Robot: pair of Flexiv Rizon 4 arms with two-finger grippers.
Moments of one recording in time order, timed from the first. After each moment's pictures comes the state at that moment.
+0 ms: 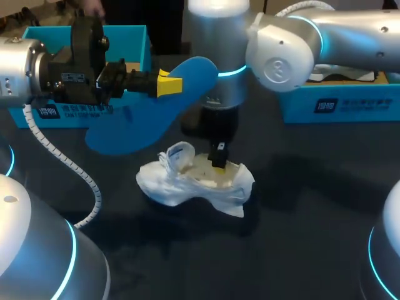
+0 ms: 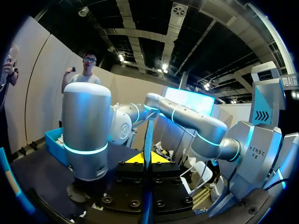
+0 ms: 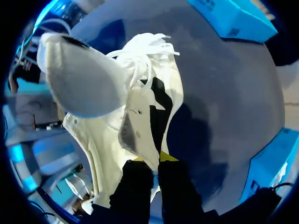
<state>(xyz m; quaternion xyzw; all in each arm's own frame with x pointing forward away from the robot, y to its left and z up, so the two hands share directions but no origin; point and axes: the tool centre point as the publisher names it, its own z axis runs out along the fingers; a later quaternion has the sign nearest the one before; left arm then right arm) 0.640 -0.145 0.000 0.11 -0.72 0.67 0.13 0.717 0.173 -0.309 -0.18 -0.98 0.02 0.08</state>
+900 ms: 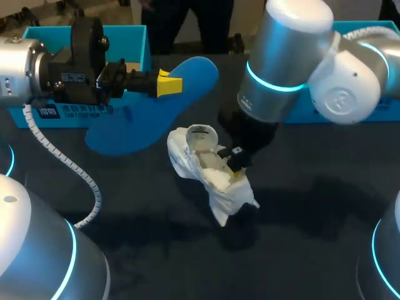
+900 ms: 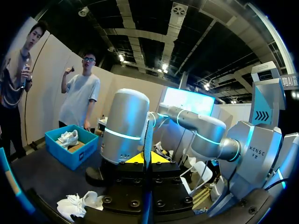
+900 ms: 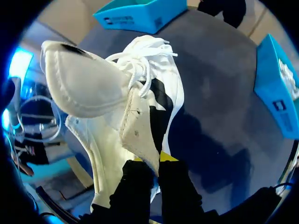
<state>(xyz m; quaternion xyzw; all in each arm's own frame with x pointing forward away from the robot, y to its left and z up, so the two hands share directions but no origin) 0.640 -0.145 0.000 0.11 -0.72 0.67 0.13 0.681 0.154 -0.292 -0.50 -0.86 -0.09 0.08</state>
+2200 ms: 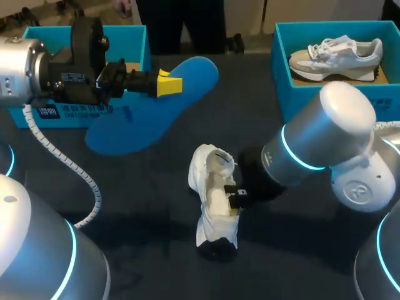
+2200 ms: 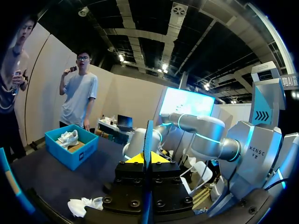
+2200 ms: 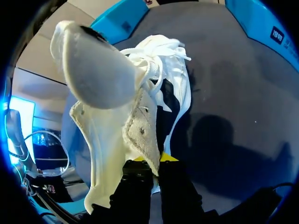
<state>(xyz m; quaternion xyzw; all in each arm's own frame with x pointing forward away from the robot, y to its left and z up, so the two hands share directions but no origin) 0.640 -0.145 0.000 0.11 -0.72 0.67 0.13 0.644 0.161 -0.375 -0.62 -0.75 -0.19 0.11</state>
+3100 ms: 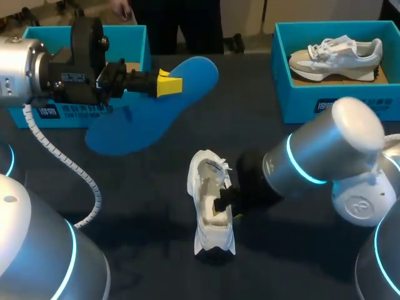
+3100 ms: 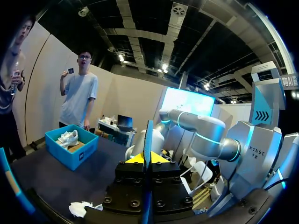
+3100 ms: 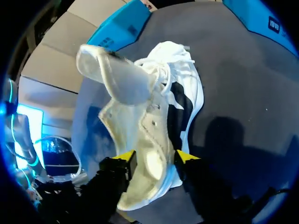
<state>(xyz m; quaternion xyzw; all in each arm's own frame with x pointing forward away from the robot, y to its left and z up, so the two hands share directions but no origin) 0.640 -0.145 0.000 0.11 -0.72 0.67 0.13 0.630 0.185 -0.359 -0.64 -0.72 -0.23 0.15</state>
